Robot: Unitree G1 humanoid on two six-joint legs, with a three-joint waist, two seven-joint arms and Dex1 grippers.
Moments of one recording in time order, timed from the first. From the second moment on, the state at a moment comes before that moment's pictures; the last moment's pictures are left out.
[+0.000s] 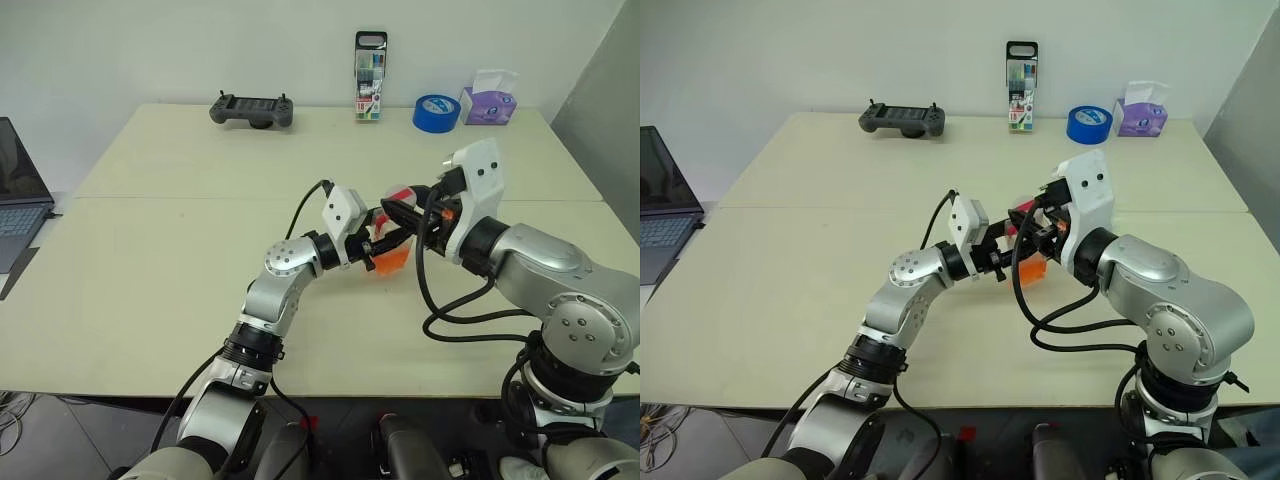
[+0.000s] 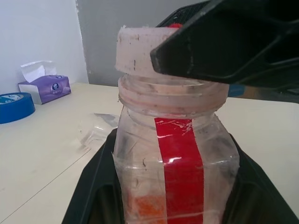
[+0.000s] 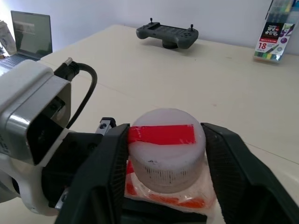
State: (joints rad) left arm -0.66 0.11 -0.18 0.23 -0.26 0.10 -0.82; right arm -0.68 -0.27 -0.17 -0.72 0.59 1.40 0.16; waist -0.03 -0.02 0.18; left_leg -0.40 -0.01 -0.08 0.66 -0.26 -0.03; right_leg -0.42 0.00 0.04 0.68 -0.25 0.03
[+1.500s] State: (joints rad) left arm -0.77 0.20 -0.06 0.44 -0.22 0.08 -0.71; right arm -0.15 -0.25 -0.36 -0.46 0.35 1.00 -0.02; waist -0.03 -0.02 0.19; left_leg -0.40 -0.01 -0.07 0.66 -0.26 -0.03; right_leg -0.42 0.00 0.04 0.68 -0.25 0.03
